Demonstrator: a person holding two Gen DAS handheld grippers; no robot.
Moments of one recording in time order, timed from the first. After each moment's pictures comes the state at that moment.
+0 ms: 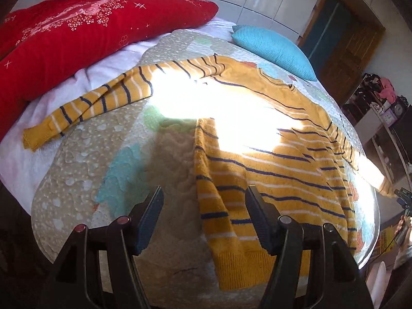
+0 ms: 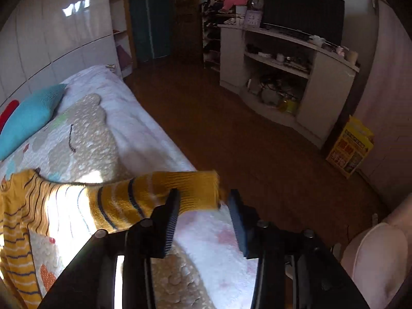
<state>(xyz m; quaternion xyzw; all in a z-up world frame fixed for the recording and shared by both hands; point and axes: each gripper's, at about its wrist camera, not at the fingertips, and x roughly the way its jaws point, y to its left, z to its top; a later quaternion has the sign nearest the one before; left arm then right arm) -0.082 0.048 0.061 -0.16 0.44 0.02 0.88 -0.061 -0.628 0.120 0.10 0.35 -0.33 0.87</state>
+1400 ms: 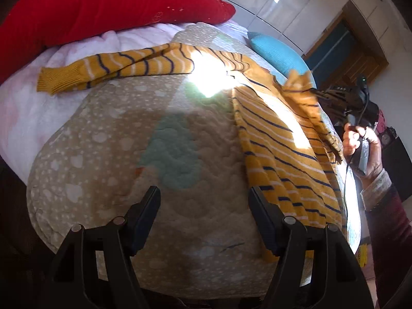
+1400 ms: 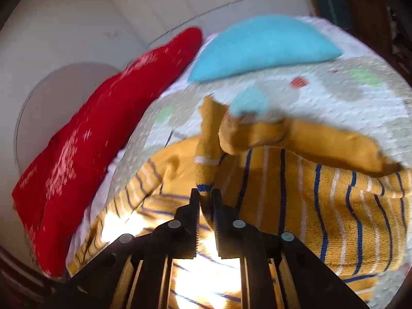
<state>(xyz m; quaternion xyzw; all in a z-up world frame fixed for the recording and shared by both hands) -0.129 0.117 0.025 -0.26 0.42 0.00 0.87 0.179 -0.142 0.064 0.11 0.46 0.20 0.86</state>
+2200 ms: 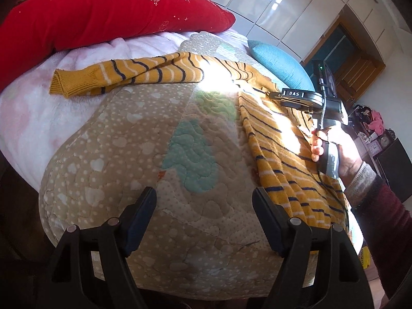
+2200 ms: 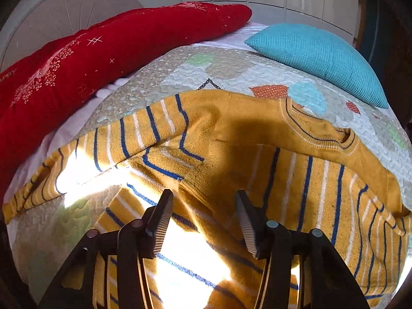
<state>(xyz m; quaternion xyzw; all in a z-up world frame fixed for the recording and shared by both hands) -0.141 0.129 0.025 -0.25 0.40 0.00 0.88 0.169 -0.031 0.007 -0.12 0.44 0.19 0.87</state>
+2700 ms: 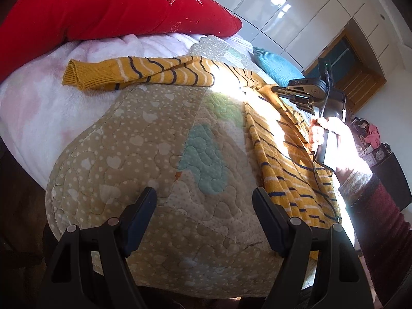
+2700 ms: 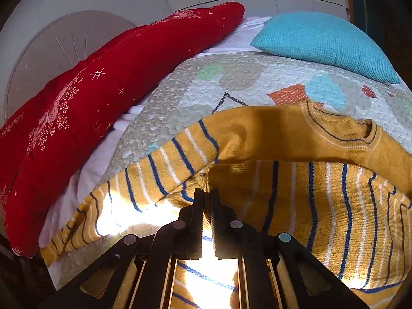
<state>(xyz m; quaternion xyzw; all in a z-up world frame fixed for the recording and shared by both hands) -0.149 0.144 0.023 -0.28 0.39 0.00 0.87 0.178 -0.008 0.029 -0.01 0.46 0.22 0.86</state>
